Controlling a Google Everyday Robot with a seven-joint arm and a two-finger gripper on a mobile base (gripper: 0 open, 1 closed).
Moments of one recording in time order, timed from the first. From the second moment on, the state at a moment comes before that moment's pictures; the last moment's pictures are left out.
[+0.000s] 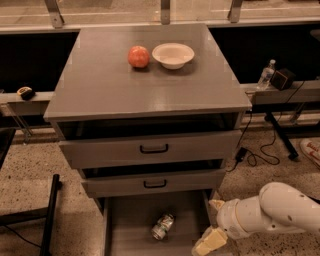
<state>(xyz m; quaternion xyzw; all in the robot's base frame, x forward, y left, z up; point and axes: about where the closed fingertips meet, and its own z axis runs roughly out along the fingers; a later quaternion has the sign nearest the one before) 0.387 -0.140 0.548 -0.46 0.82 0.25 0.22</state>
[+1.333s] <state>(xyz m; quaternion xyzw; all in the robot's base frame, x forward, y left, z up) 0.480 -0.098 0.474 -0.49 0.71 0.15 0.48</state>
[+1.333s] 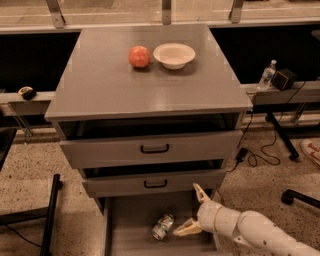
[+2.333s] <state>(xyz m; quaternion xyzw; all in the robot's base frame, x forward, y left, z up) 0.476 -0.097 0.395 -0.49 0.72 0.19 0.45</state>
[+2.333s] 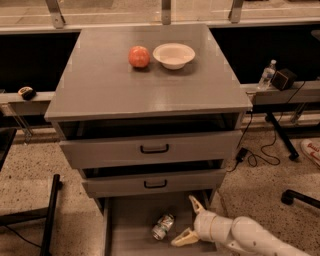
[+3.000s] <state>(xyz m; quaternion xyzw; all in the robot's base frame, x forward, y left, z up) 0.459 -0.067 0.306 -0.45 0.75 0.19 0.45</state>
